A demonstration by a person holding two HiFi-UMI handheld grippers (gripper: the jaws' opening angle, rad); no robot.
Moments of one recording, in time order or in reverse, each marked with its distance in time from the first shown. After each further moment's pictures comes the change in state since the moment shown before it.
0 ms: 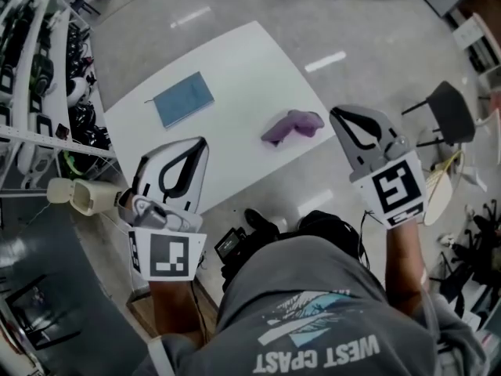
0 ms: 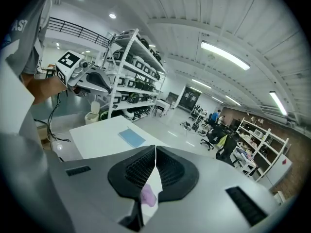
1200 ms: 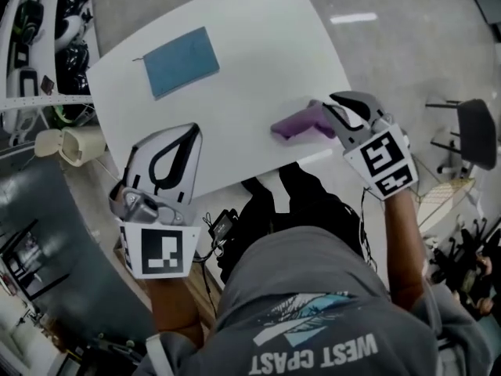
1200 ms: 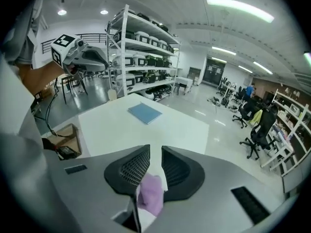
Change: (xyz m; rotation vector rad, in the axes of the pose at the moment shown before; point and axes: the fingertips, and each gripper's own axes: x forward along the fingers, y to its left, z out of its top) left arm 0.099 0.010 -0.112 -0.195 0.240 -0.045; right arm 0.192 0.004 -0.128 0.093 0.210 0.346
